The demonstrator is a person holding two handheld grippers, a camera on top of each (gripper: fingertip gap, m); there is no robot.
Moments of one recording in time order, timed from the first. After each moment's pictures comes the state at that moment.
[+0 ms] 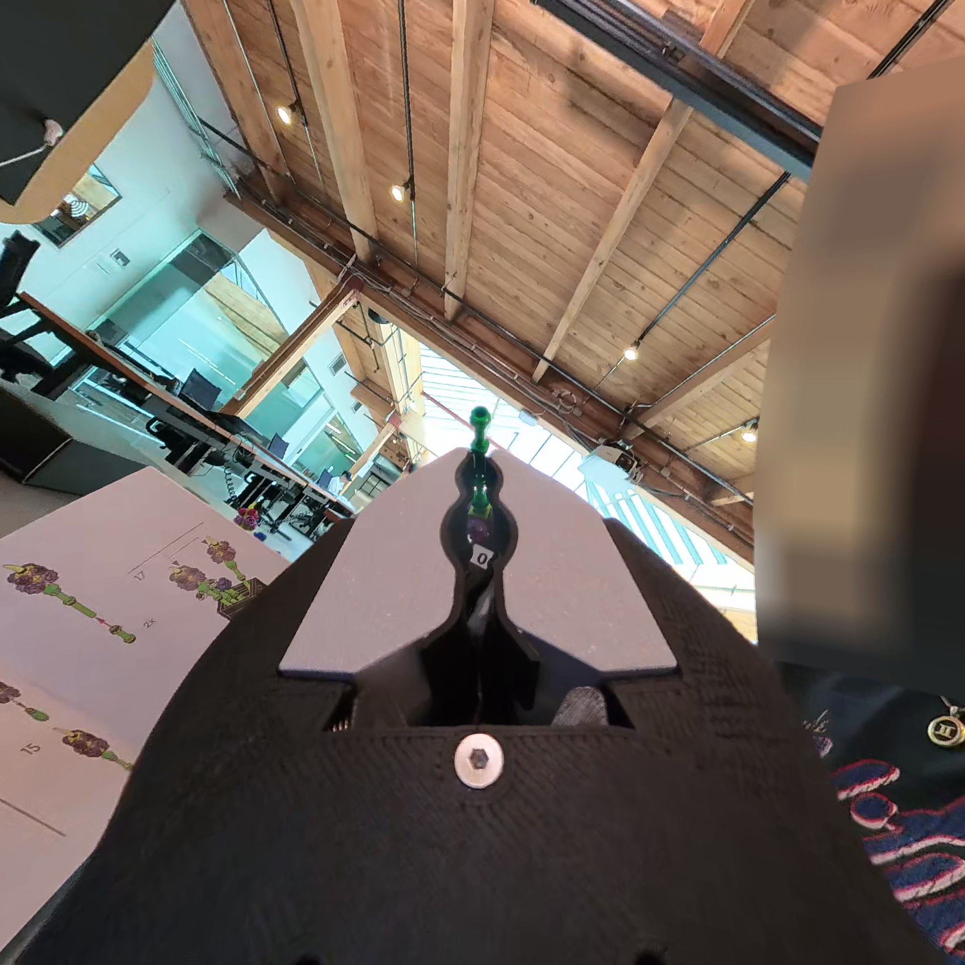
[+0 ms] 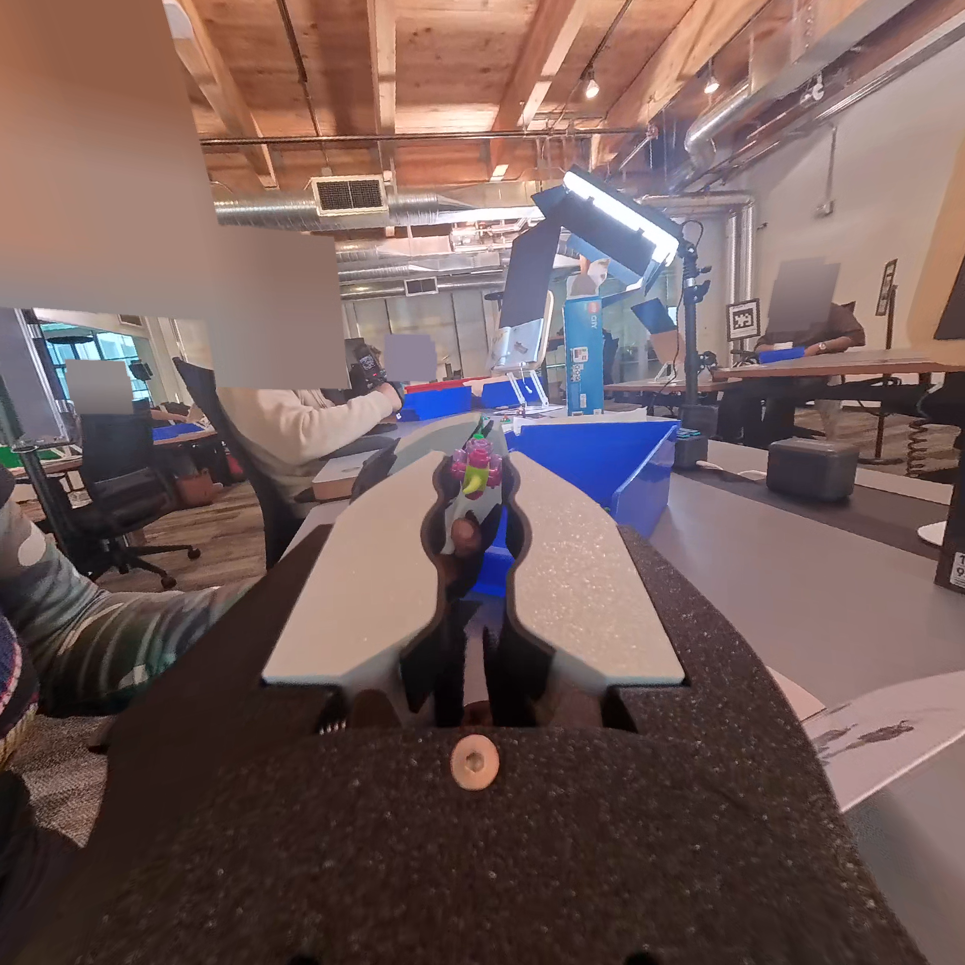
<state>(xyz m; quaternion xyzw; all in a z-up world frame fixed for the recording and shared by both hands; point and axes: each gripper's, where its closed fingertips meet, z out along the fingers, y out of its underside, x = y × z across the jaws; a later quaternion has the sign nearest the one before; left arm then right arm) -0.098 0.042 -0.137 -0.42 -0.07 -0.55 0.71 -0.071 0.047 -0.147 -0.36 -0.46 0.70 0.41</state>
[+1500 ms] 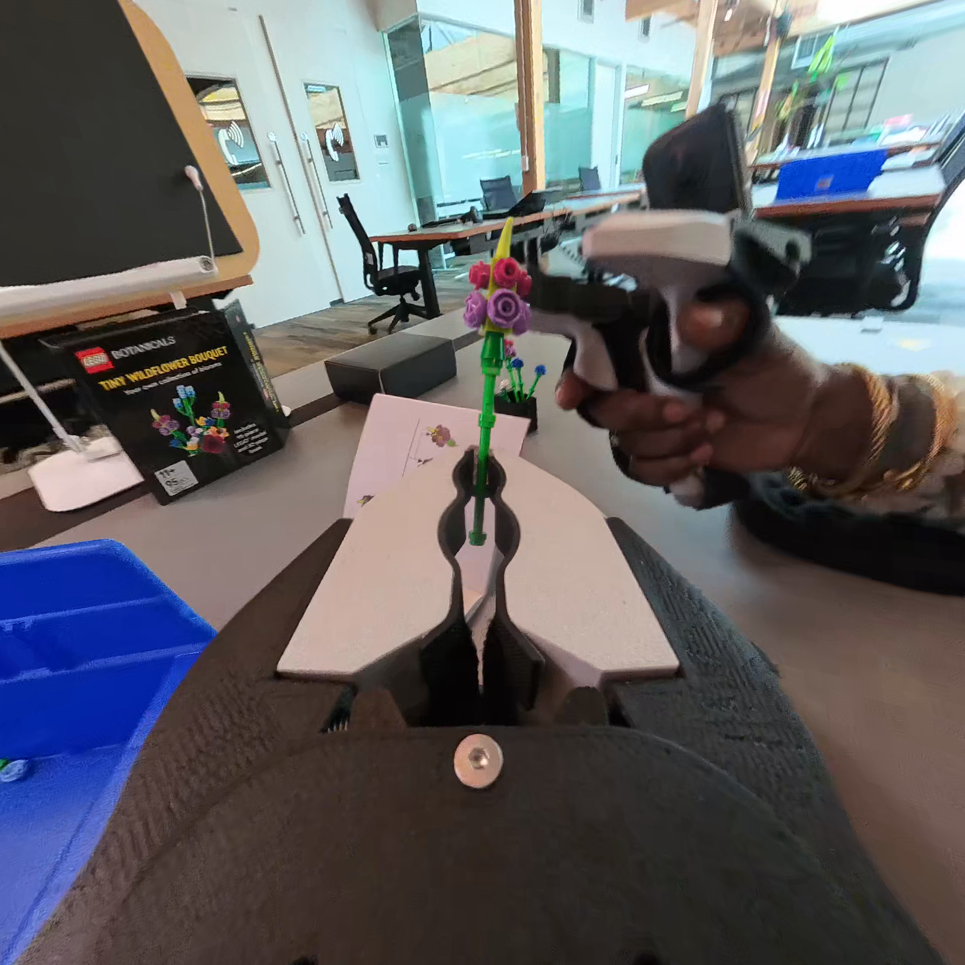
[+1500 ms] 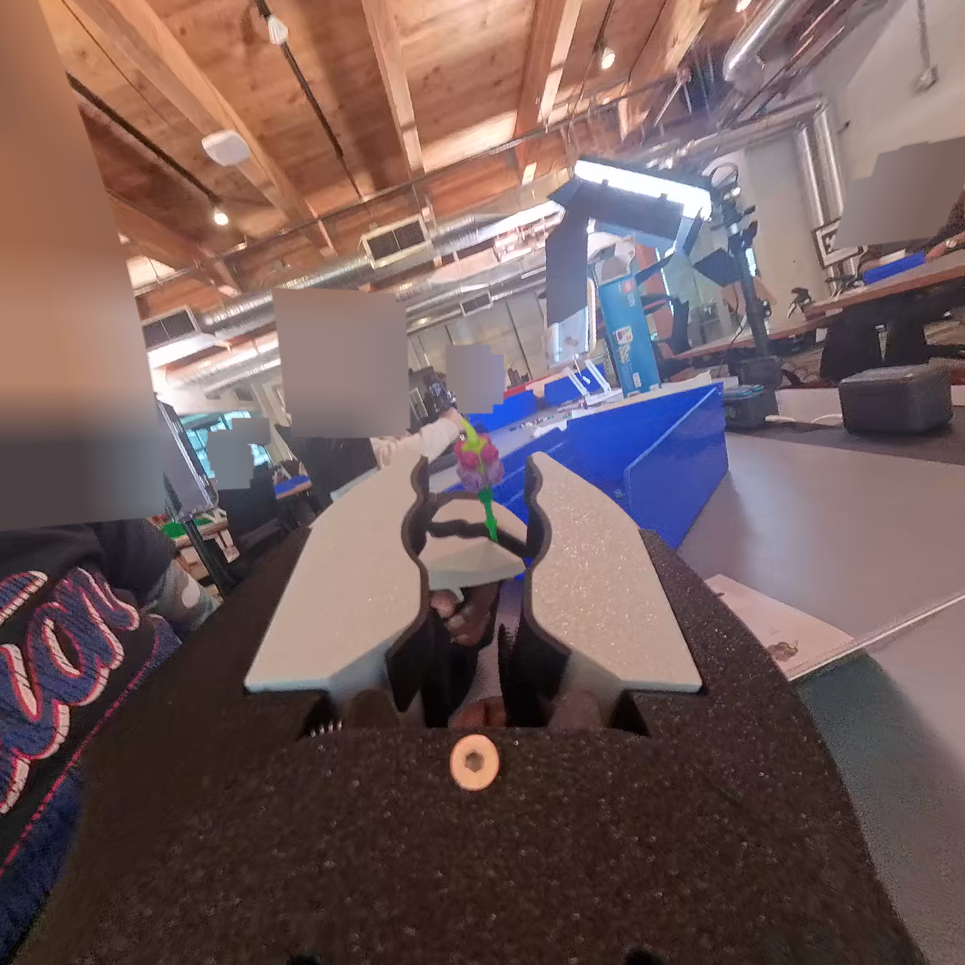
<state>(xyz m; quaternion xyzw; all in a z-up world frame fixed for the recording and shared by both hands) -0.068 0.072 -0.202 -0.71 0.14 -0.05 0.69 -0.049 0.079 -0.144 -0.39 -0.42 0.76 0.30</state>
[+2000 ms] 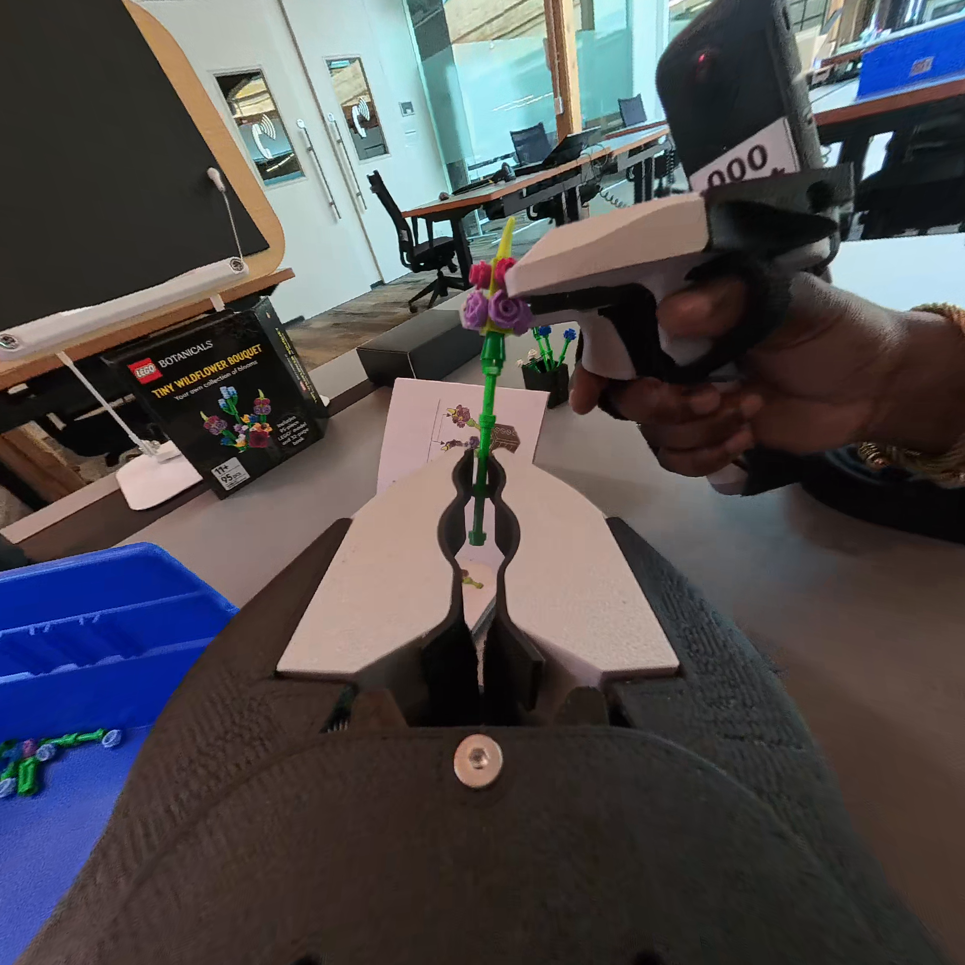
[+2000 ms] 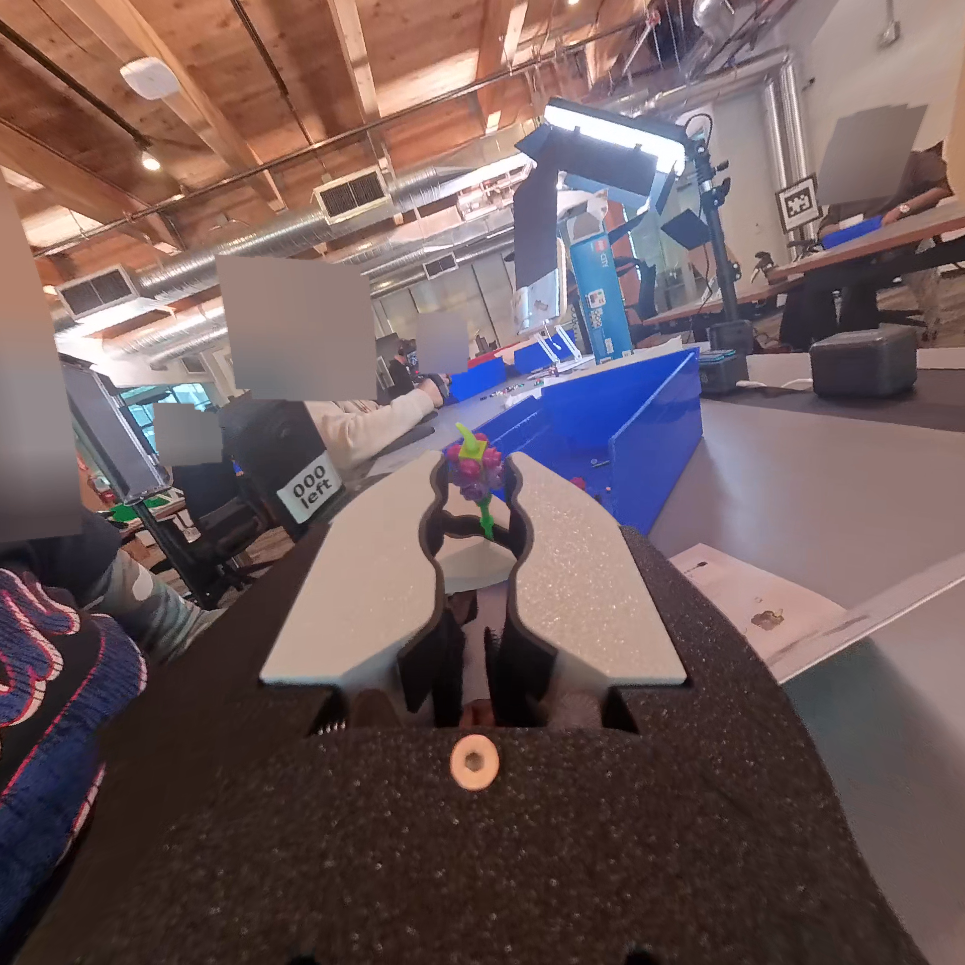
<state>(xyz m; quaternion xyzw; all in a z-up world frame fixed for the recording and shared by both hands) -0.071 0.076 -0.210 -0.72 0.15 0.02 0.68 -0.063 0.073 -0.157 -0.43 -0.44 0.73 0.31</state>
